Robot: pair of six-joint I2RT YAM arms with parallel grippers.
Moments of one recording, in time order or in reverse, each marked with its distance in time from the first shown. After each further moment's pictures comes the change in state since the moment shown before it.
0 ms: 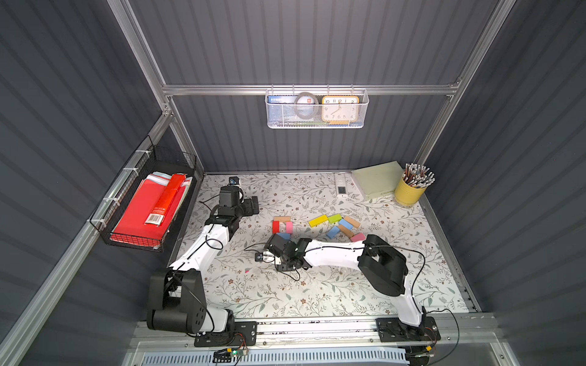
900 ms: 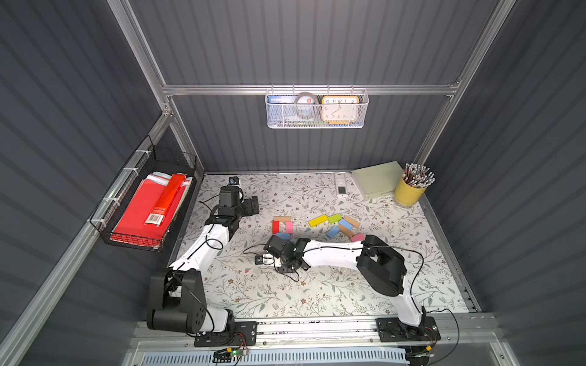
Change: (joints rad) left arm 0.000 0.000 0.000 0.000 0.000 0.000; right arm 0.005 0.035 0.039 -0.058 -0.019 -0.017
